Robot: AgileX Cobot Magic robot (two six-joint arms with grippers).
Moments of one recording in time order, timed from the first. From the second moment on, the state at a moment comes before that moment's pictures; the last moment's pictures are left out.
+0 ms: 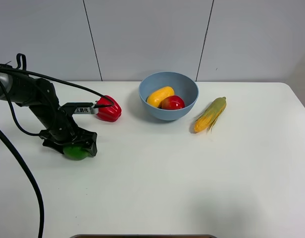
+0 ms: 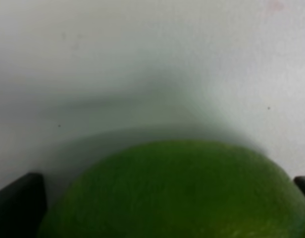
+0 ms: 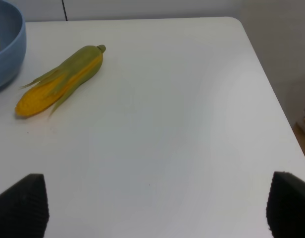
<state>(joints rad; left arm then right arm) -0.25 1.98 -1.00 -0.23 0.57 0.13 0.00 0.00 -0.56 -0.08 1.10 0.08</state>
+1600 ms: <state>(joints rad) -0.25 1.96 -1.00 -0.25 0.65 0.13 0.00 0.00 -0.56 -0.08 1.10 0.08</state>
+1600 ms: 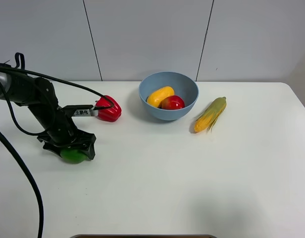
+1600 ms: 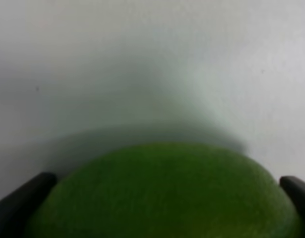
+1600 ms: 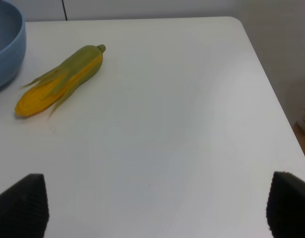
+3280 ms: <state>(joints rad) -0.51 2.03 -1.73 -0.16 0.62 -0.03 0.00 0.00 -0.56 -0.08 1.10 0.08</state>
